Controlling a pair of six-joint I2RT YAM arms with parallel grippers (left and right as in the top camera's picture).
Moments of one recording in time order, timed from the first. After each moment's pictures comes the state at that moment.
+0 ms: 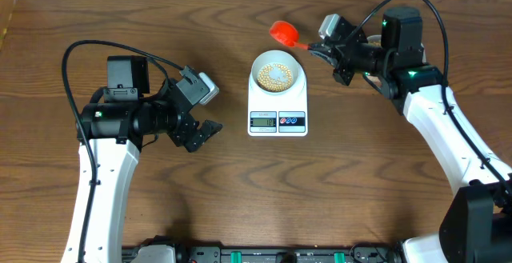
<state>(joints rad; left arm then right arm) 0.01 1.28 1.17 -1.01 0.57 0.78 0.18 1.63 1.21 -0.16 -0.77 -0.61</state>
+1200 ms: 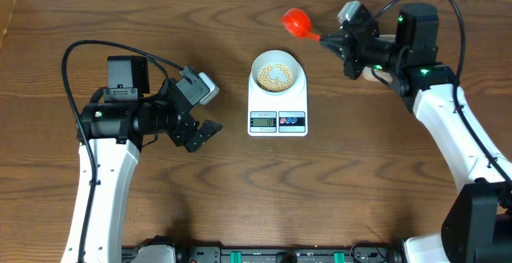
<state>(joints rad) 0.01 1.28 1.17 -1.01 0.57 0.78 0.11 1.63 1.21 -0.11 -0.81 -0.40</state>
